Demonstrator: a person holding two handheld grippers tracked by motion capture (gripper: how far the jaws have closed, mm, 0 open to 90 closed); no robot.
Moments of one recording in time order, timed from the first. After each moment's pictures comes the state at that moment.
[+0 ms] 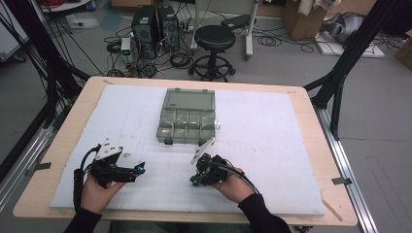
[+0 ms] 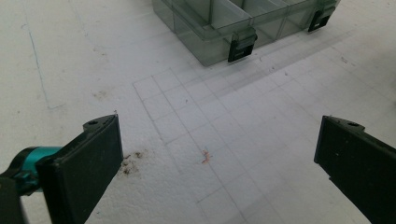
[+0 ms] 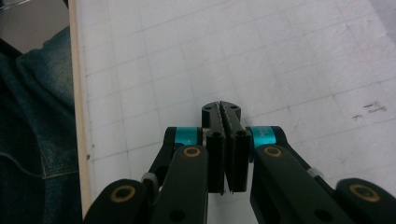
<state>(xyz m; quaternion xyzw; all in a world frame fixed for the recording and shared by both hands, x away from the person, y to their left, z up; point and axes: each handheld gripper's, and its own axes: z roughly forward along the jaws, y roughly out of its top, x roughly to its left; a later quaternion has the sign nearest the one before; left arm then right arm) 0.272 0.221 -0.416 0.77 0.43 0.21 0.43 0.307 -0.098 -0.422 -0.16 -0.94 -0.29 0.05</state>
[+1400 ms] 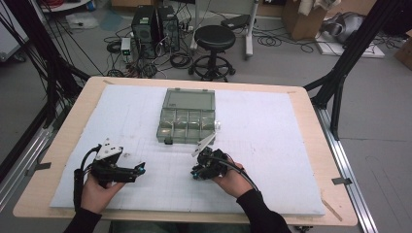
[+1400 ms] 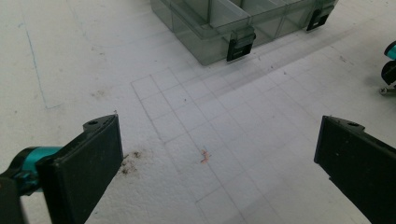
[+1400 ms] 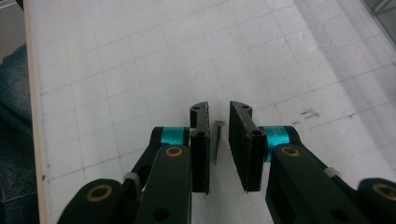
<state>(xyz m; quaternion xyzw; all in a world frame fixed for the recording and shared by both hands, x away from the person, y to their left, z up) 0.272 0.220 -0.416 0.77 0.43 0.21 0.42 0.321 -0.099 -0.419 -0.18 -0.94 -0.29 0.00</state>
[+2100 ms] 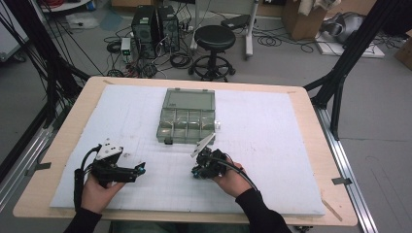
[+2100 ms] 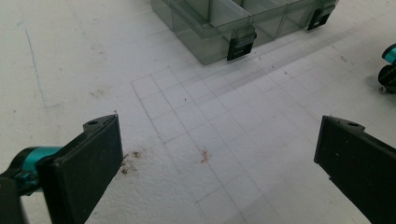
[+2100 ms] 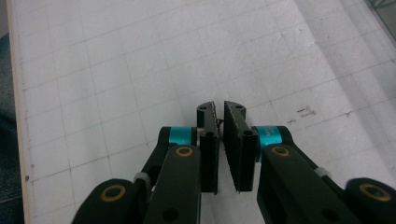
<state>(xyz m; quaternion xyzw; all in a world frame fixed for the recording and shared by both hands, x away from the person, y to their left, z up) 0.273 0.220 -0.417 0.77 0.43 0.21 0.42 0.323 -0.098 -0.422 -0.18 -0.94 -0.28 0.00</state>
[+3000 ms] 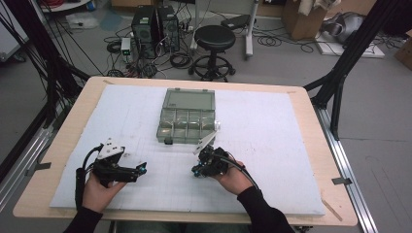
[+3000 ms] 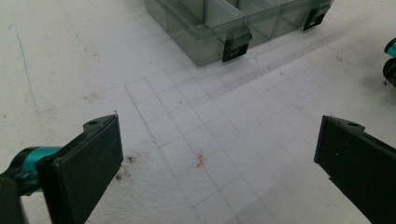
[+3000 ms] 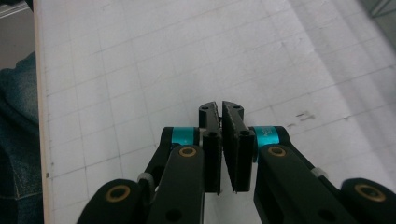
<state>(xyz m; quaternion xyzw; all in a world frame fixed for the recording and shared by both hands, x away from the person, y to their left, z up) 0.275 0.217 -0.417 0.77 0.42 0.20 0.43 0.327 -0.104 -0.416 -0.18 -0.94 -0.30 0.02</state>
